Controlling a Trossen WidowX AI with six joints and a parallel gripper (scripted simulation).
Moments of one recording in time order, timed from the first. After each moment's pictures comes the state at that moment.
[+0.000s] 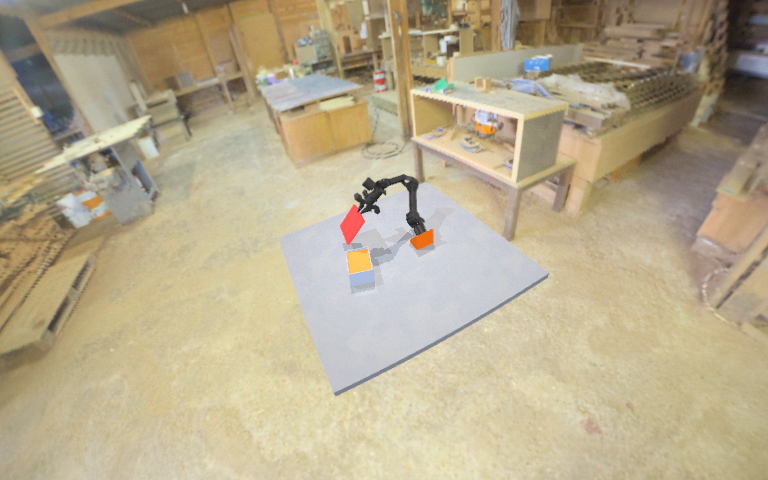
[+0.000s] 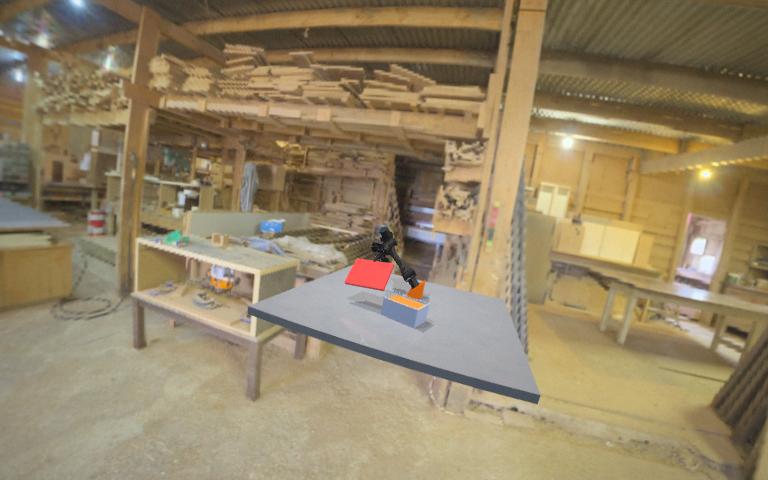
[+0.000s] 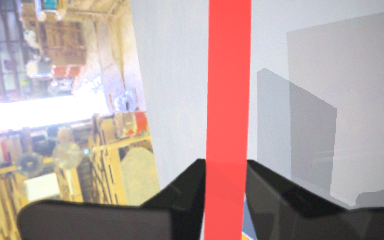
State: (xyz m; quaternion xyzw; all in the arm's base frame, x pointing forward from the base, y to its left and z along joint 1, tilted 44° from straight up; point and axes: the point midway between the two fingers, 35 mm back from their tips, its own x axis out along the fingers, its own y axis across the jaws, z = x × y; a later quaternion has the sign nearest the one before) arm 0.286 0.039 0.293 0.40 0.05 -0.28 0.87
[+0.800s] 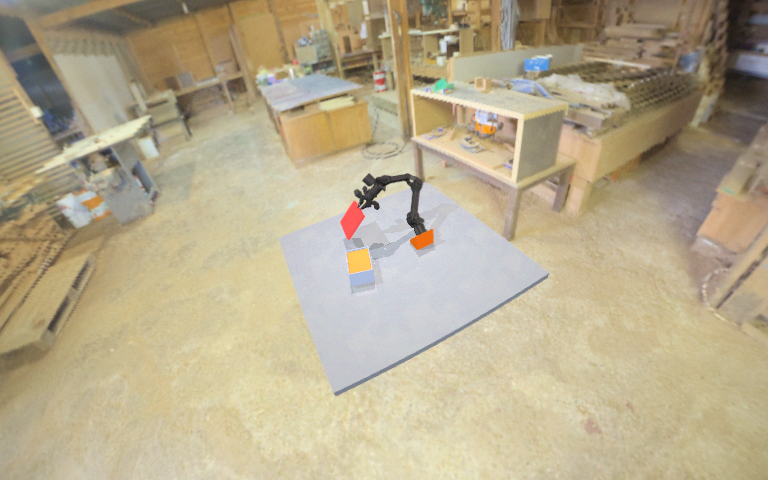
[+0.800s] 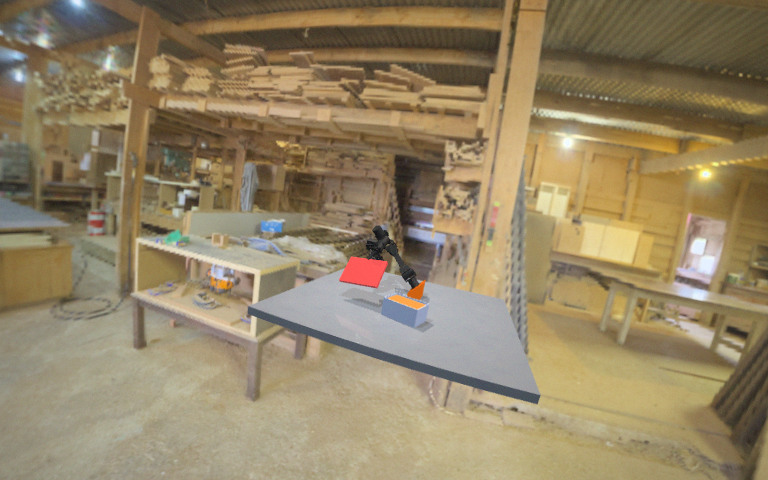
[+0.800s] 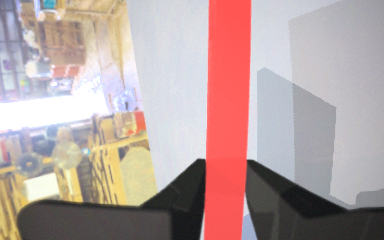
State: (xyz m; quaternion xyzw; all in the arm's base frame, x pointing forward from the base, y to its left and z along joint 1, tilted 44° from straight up) arm 0.274 0.004 0.324 0.40 0.05 -0.28 0.87
